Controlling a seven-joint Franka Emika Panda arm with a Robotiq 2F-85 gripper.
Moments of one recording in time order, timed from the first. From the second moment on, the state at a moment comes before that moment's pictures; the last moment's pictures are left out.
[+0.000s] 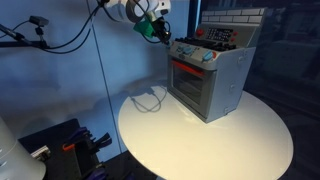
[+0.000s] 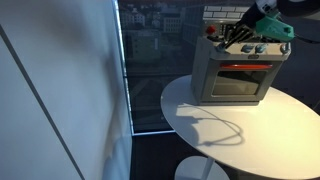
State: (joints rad) arm 0.13 0.20 0.08 -2.02 0.07 2.90 0.21
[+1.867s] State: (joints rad) arm 0.14 0.08 0.12 -2.11 0.35 2.96 0.32
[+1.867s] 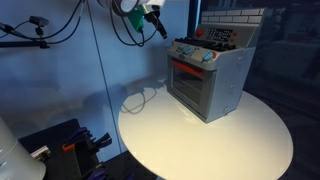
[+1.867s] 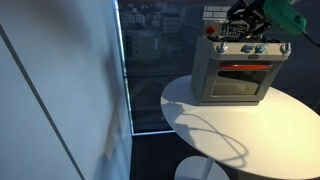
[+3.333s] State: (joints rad) arm 0.08 -0.16 0.09 -2.16 0.20 2.23 0.32
